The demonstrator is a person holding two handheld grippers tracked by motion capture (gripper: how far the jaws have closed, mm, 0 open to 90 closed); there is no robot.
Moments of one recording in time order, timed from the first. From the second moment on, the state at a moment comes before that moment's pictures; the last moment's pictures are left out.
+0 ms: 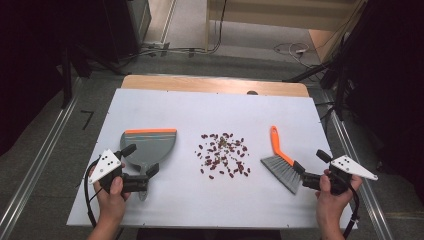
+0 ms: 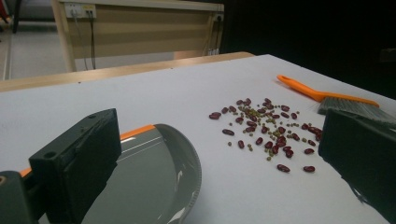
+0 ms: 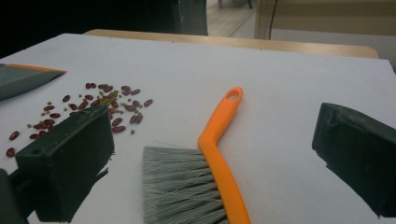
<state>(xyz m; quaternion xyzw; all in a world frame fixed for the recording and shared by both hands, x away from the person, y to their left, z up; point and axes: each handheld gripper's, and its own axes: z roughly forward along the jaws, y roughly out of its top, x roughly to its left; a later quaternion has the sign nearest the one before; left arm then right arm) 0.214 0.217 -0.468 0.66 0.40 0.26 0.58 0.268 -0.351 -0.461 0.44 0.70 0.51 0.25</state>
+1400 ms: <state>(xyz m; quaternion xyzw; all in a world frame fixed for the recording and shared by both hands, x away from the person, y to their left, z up) 0.217 0.203 -0.468 0.69 0.37 0.26 0.56 0.375 -0.286 -0.435 0.48 0.80 0.34 0.11</state>
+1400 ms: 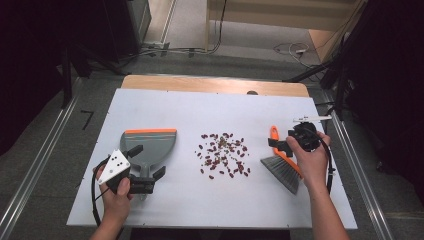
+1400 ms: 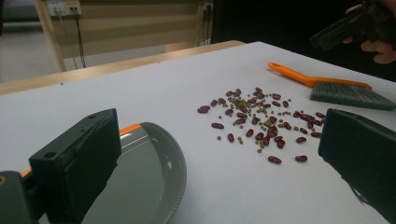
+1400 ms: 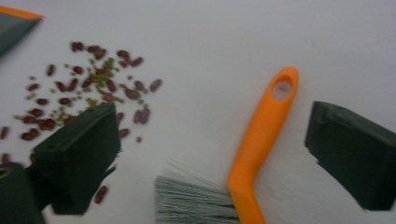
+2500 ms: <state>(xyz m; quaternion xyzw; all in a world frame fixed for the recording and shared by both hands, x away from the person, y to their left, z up) 0.216 0.200 -0.467 0.70 0.36 0.26 0.56 0.382 -0.269 -0.479 0.55 0.81 0.18 0.13</state>
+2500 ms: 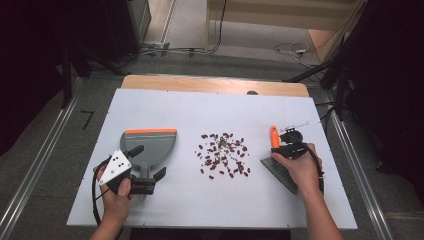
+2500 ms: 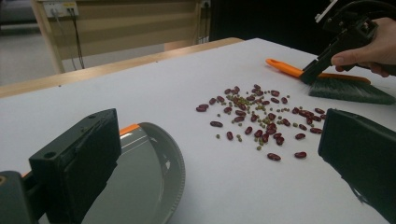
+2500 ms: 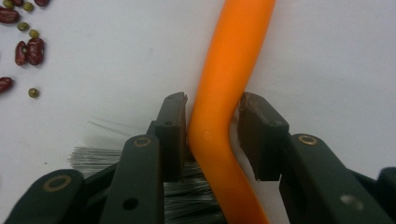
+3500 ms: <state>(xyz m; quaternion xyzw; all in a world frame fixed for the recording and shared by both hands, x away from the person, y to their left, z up) 0.214 0.192 -0.460 0.70 0.35 0.27 0.56 0.333 -0.316 -0.463 0.52 0.71 0.44 0.19</state>
